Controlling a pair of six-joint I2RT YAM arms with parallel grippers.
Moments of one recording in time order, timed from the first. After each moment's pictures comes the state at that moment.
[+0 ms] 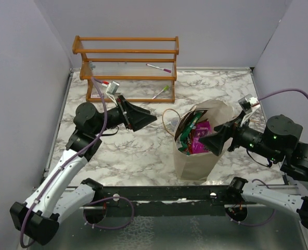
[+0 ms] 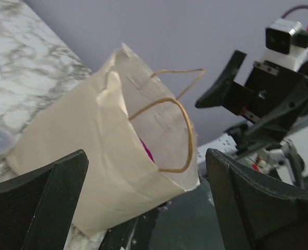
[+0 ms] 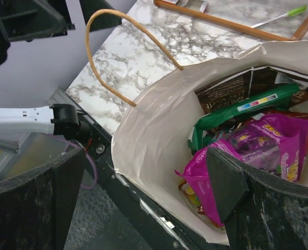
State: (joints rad) left arm -0.46 0.87 0.90 0.07 0.65 -0.84; right arm 0.92 0.75 1.36 -0.90 0.05 0.43
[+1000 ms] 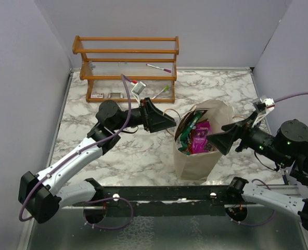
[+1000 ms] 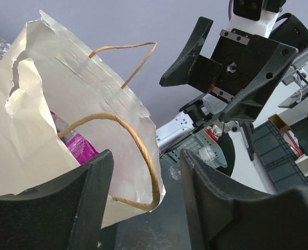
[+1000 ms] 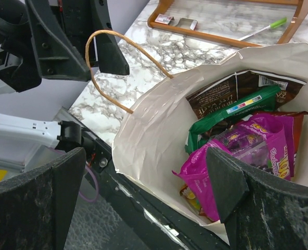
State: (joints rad) left arm -0.68 1.09 0.90 0.41 0.73 -0.98; right arm 0.92 0.69 1.39 -0.92 0.14 0.47
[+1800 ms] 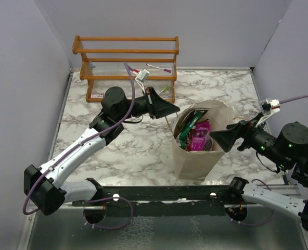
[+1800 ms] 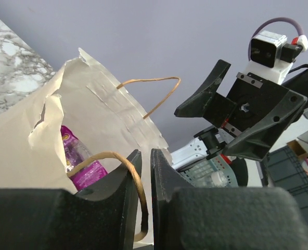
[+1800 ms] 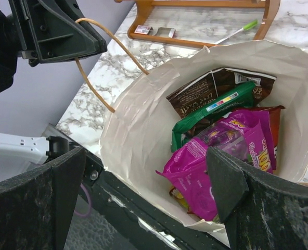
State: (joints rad) left arm -0.68 1.20 1.10 0.23 0.62 -0.94; right arm 0.92 0.66 1.37 -0.93 0.24 0.50
